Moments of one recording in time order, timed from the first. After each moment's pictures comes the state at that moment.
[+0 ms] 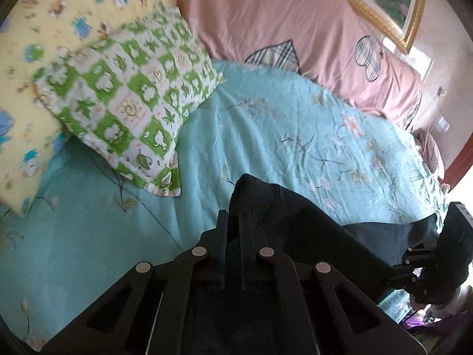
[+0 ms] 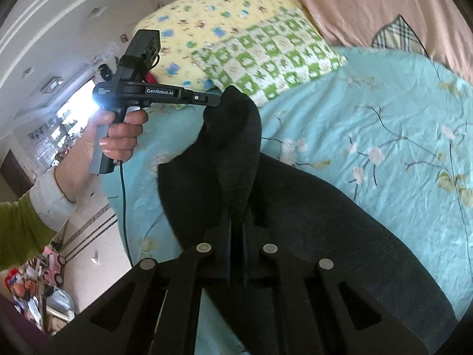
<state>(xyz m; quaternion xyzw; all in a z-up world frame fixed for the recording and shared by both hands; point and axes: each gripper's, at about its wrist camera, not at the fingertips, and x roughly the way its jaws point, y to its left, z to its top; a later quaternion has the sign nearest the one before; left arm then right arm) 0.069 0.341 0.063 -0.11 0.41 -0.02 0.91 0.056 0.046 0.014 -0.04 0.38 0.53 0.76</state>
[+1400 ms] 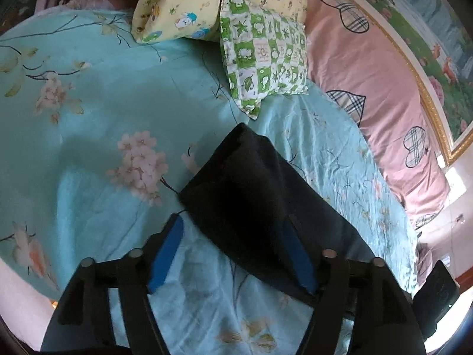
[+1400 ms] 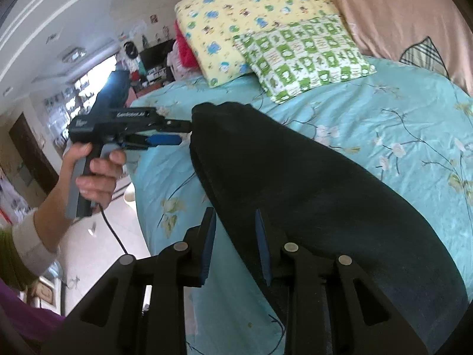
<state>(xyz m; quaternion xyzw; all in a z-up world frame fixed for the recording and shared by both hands) -0.078 0.337 0.001 -0.35 0.34 0.16 0.86 0.013 0.036 0.003 -0.08 0.37 0.55 0.74</state>
